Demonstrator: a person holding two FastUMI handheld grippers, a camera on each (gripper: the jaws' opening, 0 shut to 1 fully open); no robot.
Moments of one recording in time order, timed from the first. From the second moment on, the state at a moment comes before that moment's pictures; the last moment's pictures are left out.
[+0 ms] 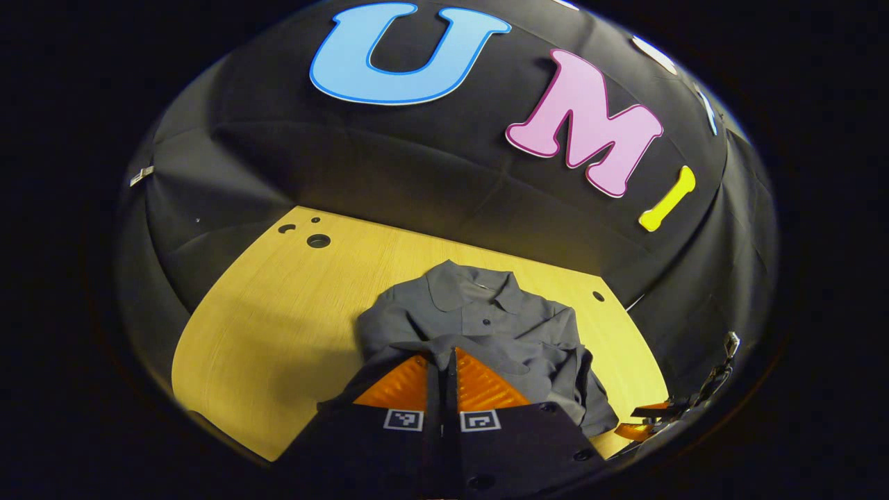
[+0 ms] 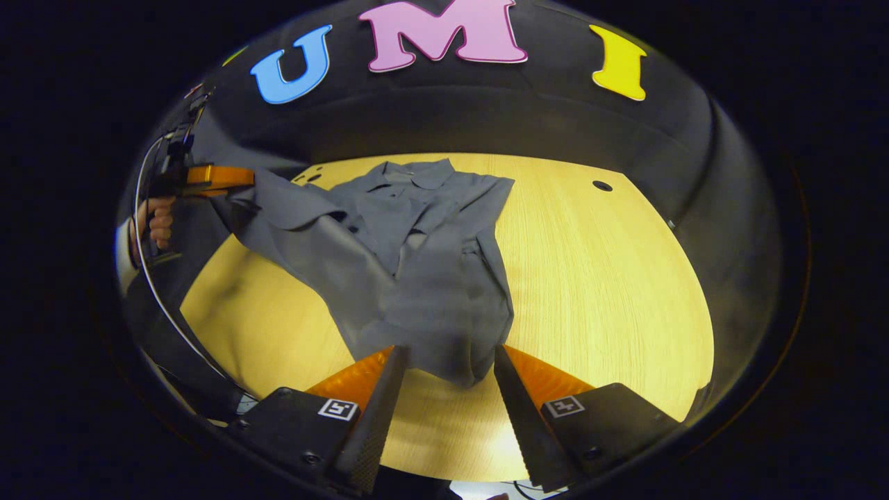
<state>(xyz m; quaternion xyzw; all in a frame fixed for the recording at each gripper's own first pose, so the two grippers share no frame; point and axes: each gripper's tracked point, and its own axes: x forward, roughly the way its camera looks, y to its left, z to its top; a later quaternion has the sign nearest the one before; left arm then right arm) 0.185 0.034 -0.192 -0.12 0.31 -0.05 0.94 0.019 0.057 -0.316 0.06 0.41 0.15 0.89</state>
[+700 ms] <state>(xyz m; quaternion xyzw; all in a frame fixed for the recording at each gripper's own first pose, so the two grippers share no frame) 0.176 0.040 -0.203 -0.11 0.32 -0.04 0.94 0.056 0.091 -0.349 0.07 0.45 0.18 0.87</state>
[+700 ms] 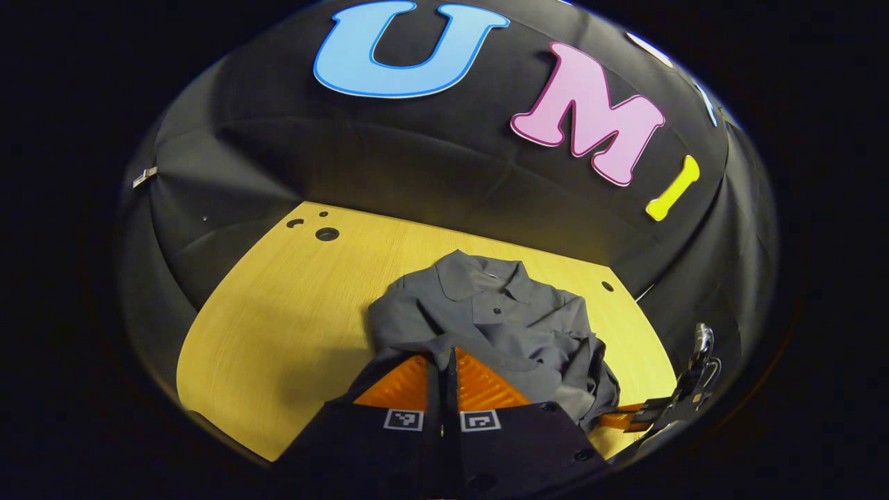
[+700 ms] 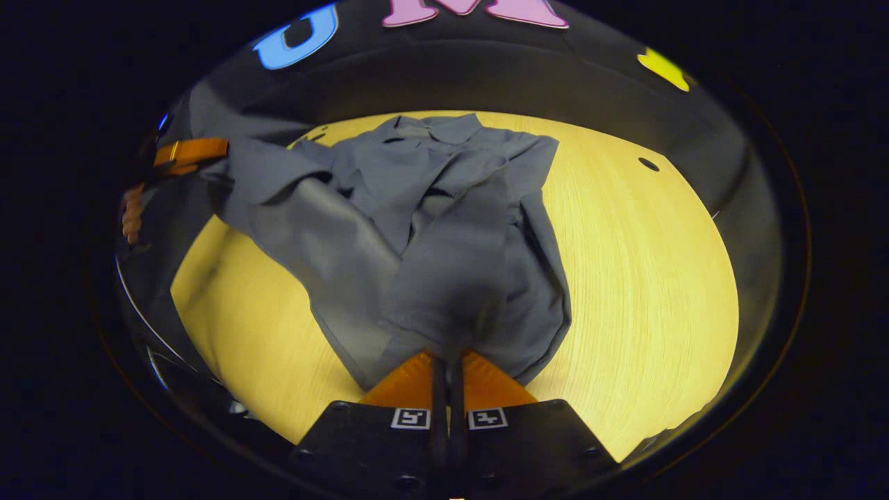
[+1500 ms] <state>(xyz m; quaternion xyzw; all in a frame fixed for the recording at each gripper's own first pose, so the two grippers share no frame) 0.248 0.025 -0.170 -0.11 0.28 -0.04 0.95 0.226 0.068 -0.230 0.13 0.28 0.14 0.94</state>
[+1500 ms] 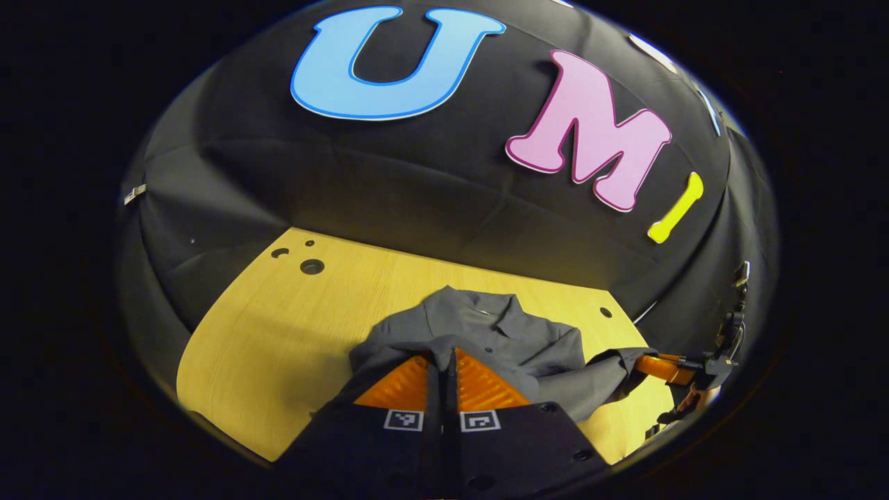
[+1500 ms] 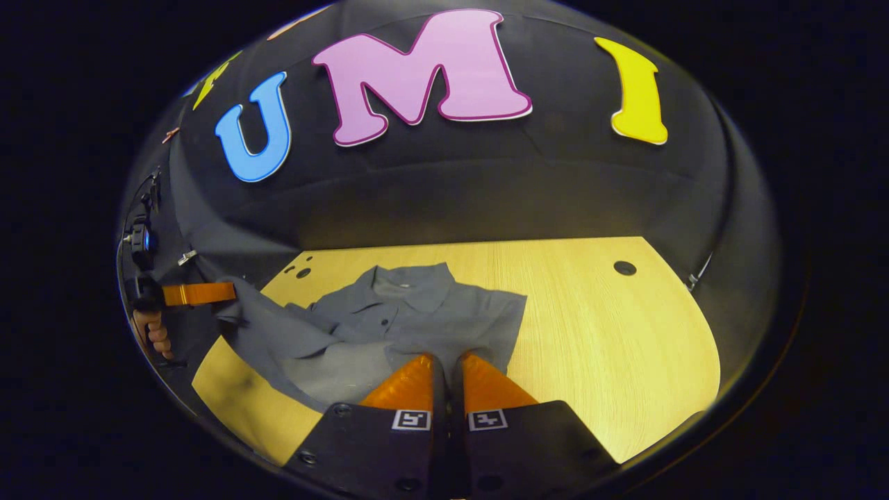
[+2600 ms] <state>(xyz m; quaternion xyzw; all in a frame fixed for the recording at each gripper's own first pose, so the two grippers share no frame) 0.387 0.085 -0.297 -0.02 0.34 0.06 0.94 0.364 0.072 -0.366 0.13 0.34 0.12 0.92</state>
